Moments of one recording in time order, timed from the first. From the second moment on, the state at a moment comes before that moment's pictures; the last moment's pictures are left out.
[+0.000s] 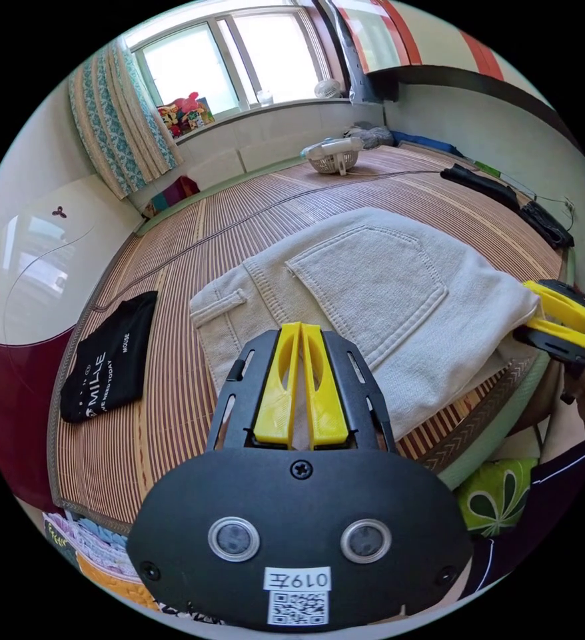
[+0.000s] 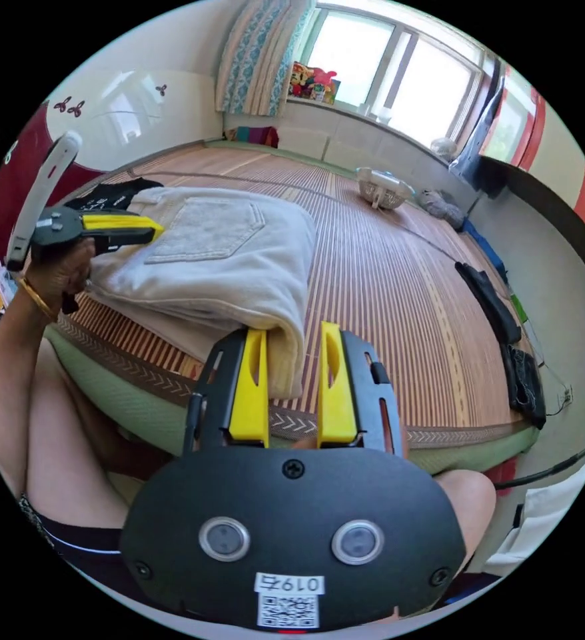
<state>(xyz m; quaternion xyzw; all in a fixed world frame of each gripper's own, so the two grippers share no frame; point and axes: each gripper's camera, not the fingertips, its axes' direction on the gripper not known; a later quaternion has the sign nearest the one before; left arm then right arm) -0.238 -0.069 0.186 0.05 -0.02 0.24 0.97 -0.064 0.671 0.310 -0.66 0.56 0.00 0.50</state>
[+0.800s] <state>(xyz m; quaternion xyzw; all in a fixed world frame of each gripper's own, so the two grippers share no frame) -0.274 -0.058 0.199 0.03 0.02 0.25 0.97 -0.177 0.787 0.382 -0.74 0.38 -0.47 0.28</state>
